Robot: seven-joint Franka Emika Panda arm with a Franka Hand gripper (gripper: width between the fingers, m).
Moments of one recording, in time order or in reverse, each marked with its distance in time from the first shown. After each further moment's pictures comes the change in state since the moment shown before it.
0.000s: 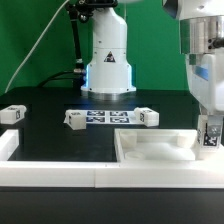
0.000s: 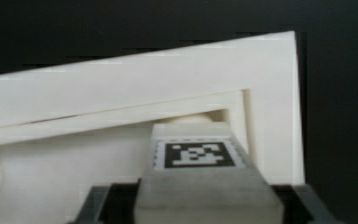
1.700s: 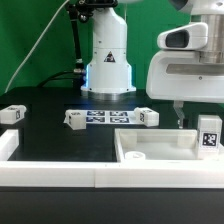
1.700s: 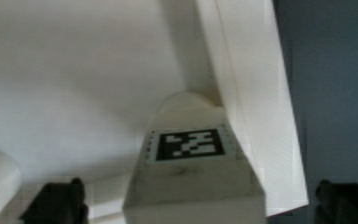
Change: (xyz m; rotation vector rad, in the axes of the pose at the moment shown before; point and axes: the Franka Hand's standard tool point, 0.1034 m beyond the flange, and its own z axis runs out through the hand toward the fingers) arm 0.003 -0.001 -0.003 -0.120 0.028 -1.561
